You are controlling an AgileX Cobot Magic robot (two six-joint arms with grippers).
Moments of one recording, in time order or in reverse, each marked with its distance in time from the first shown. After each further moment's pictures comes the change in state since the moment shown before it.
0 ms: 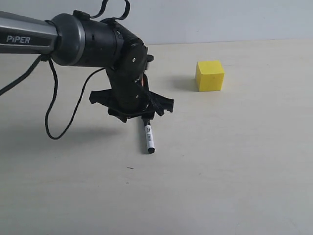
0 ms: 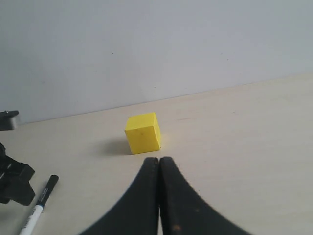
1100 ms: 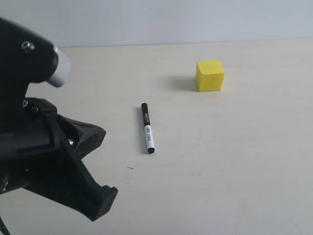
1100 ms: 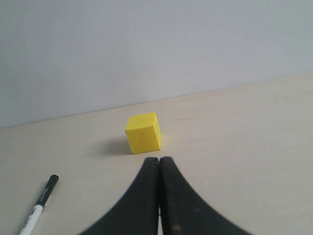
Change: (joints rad) left arm -0.633 -1.034 0.740 0.640 -0.040 -0.476; right arm 0.000 0.000 0.000 0.000 0.000 0.000
